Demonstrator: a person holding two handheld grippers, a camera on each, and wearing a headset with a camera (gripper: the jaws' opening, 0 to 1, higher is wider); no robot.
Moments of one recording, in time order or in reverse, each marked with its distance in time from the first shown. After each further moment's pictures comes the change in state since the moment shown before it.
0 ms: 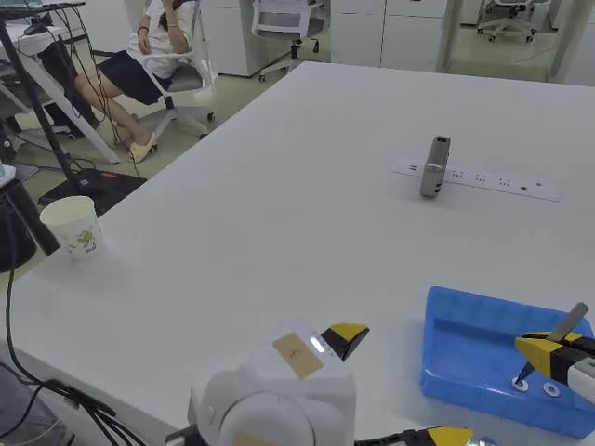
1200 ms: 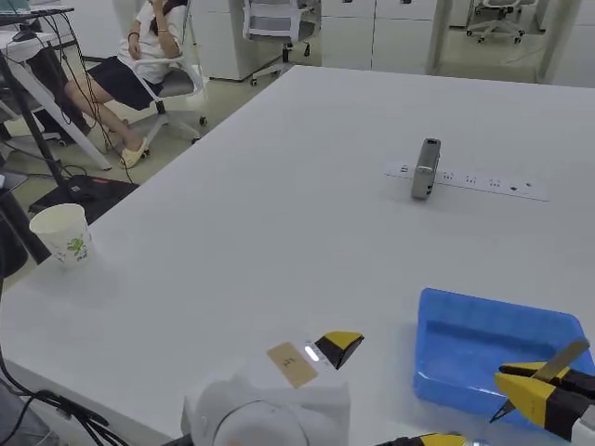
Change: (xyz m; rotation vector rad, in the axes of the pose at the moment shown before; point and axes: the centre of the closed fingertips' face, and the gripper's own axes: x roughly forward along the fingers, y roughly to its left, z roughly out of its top) left arm 0.001 -0.001 -0.004 0.008 0.019 -0.008; right arm -0.025 0.075 0.000 -0.022 -0.056 0.206
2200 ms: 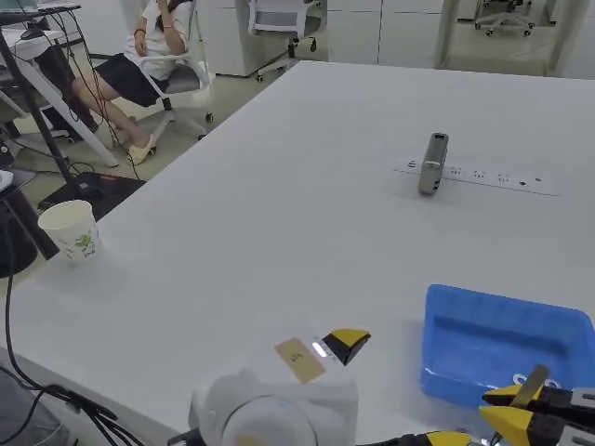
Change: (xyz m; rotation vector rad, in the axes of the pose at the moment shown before) left arm 0.000 0.000 -0.002 0.003 0.013 0.001; right arm 0.017 0.000 -0.041 -0.178 0.168 0.115
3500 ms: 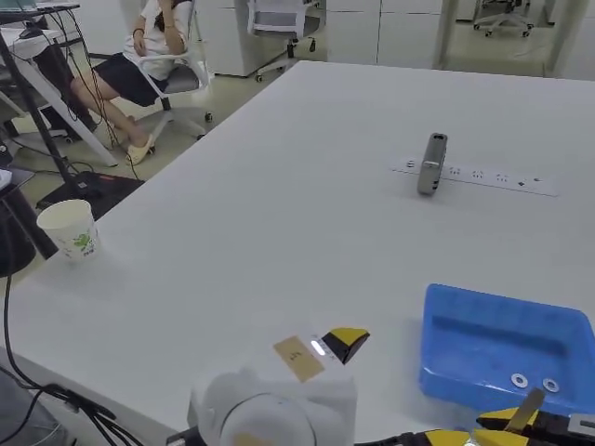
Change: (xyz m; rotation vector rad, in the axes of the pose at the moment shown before) left arm 0.000 0.000 0.001 -0.003 -0.005 -0.002; right arm 0.001 0.025 -0.003 0.065 -0.029 0.009
